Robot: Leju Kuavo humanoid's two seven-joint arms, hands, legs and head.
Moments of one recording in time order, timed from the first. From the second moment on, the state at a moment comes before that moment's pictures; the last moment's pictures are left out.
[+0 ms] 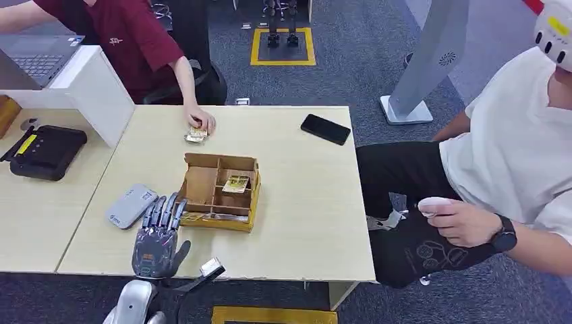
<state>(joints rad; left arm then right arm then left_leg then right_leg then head) -0.04 0.04 -0.19 -1.22 -1.54 0.68 0.05 -0.06 0.16 -0.92 -0.21 1.54 -0.24 0.02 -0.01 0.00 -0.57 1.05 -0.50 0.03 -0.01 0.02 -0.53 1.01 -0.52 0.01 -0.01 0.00</state>
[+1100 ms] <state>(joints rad) -0.08 -0.02 -0.12 -1.15 -1.48 0.68 0.01 -0.07 0.16 -0.92 -0.21 1.55 -0.24 0.02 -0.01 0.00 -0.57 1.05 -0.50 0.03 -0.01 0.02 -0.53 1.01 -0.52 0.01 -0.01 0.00</state>
